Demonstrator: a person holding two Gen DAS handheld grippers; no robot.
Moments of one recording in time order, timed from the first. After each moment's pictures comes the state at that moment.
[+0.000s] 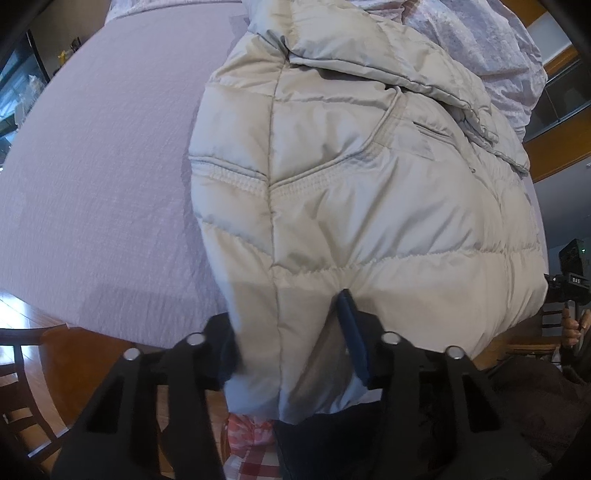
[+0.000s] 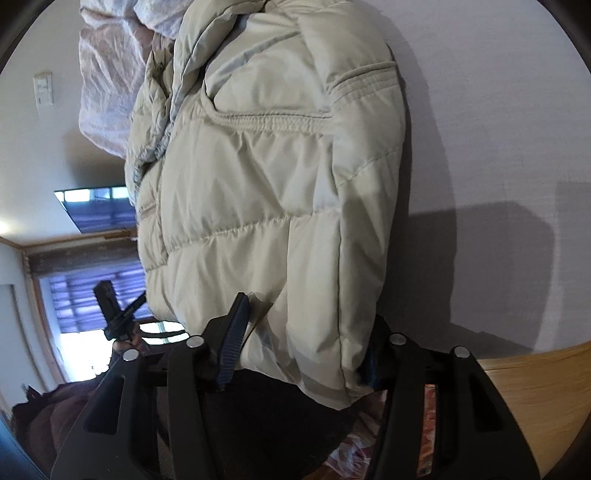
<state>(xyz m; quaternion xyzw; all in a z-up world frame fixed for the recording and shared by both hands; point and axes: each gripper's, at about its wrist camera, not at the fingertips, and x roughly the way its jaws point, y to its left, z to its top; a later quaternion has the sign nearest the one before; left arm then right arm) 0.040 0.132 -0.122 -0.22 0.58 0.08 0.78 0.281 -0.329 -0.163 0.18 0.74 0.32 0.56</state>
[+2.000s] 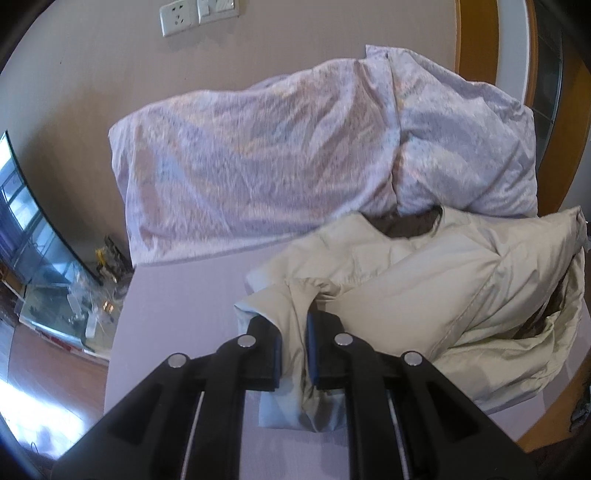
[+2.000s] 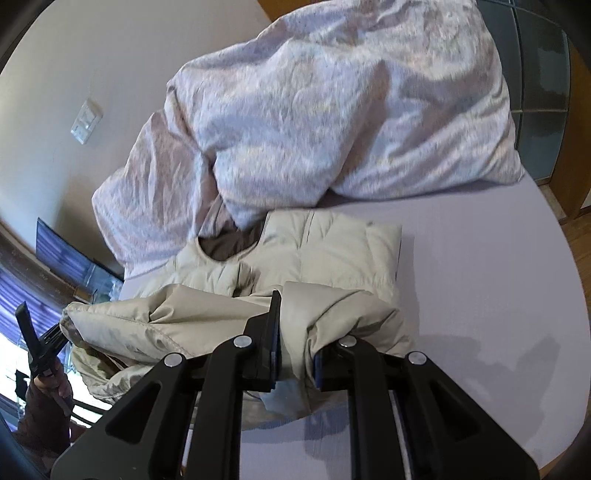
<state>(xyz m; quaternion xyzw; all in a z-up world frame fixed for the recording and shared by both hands) 0.201 0.168 0.065 -0.02 0.39 0.16 0.91 0.438 -0.231 0.013 0.09 0.50 0.29 0.81</state>
